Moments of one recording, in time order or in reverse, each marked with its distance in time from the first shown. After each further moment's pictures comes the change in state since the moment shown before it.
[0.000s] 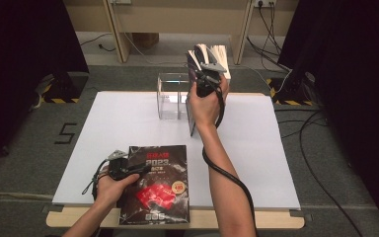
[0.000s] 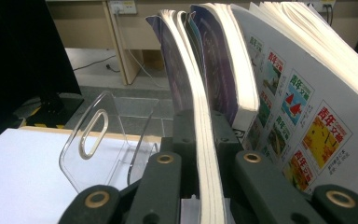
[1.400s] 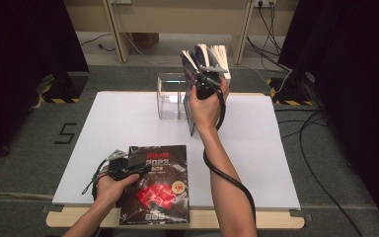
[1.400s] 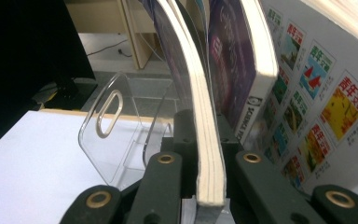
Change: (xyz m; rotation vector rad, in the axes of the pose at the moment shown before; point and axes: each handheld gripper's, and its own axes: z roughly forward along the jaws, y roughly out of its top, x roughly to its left) left arm -0.001 0.001 -0.002 -0.002 0.007 0.021; right arm 0.002 -0.004 -0.006 0.064 0.049 0.019
